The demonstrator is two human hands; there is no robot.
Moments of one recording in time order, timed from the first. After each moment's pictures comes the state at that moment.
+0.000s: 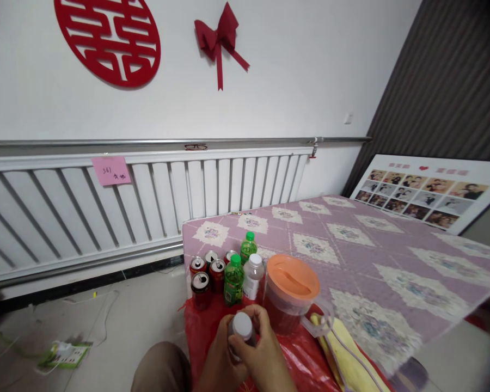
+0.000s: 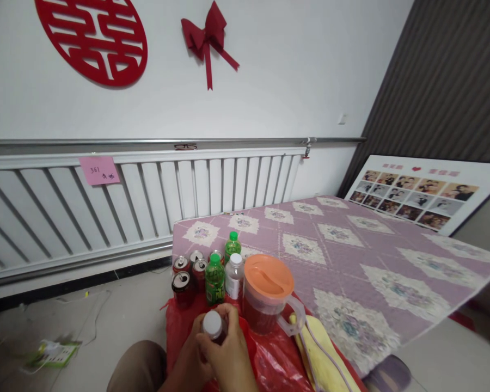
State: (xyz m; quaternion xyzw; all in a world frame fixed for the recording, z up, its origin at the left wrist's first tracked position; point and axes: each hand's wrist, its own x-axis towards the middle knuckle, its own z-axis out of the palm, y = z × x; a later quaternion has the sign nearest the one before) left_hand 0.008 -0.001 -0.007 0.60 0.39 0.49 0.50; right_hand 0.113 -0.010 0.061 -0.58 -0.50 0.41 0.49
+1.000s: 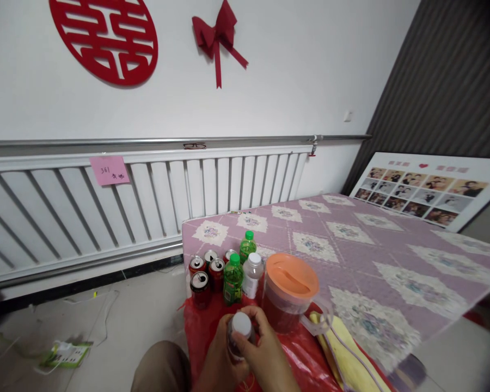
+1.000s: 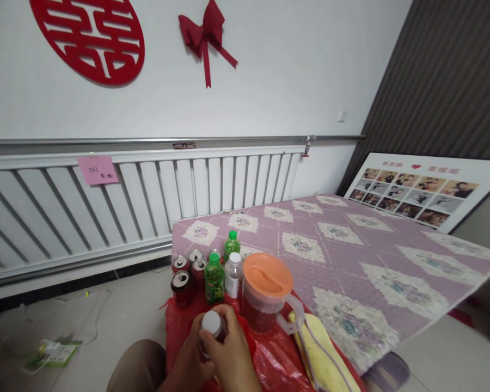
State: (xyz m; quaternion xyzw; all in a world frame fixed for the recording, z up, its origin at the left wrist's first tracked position) left_hand 0.006 -0.003 -0.004 0.59 0.40 0.47 0.52; right_hand 0.119 -0.009 0.057 -0.55 -0.53 0.43 0.48
